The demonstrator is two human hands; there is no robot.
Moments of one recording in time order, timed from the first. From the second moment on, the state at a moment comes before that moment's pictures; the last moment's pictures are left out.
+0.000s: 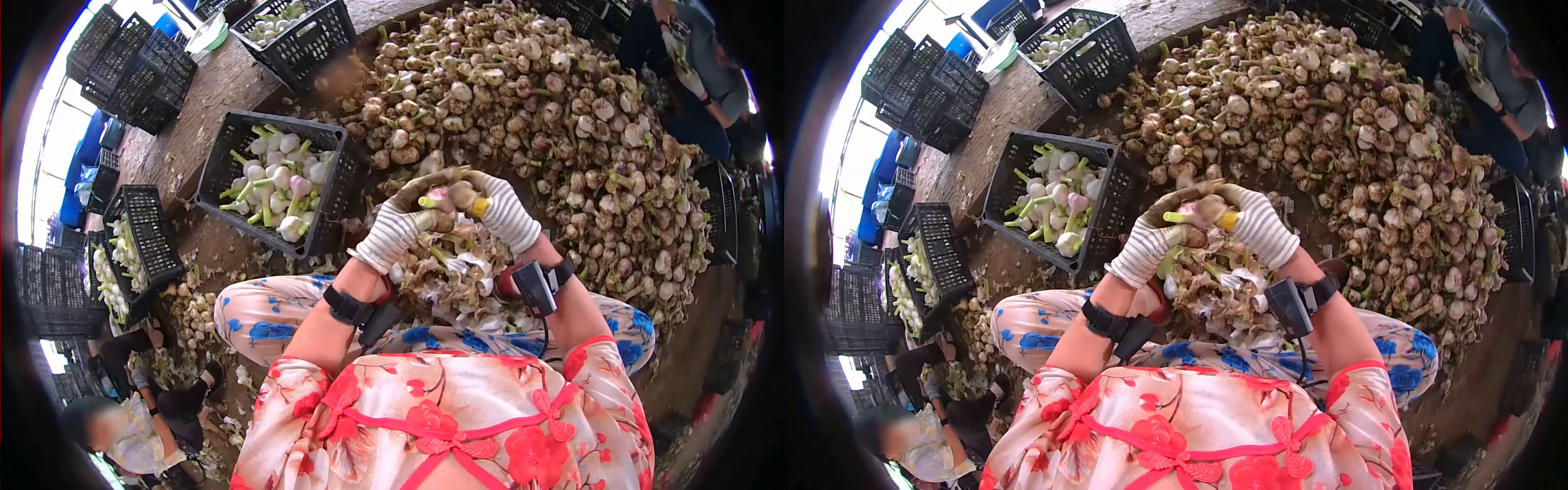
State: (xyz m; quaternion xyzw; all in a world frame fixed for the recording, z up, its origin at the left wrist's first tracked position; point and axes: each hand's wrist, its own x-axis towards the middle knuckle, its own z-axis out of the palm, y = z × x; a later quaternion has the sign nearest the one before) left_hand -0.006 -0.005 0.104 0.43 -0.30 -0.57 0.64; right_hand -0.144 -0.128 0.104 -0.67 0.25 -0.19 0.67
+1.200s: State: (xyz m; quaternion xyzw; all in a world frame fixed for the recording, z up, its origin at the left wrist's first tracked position) left_hand -0.004 -0.007 0.093 0.43 -0.23 -0.47 0.74; right_hand -0.131 -0.102 0.083 -0.58 0.29 -0.31 0.69
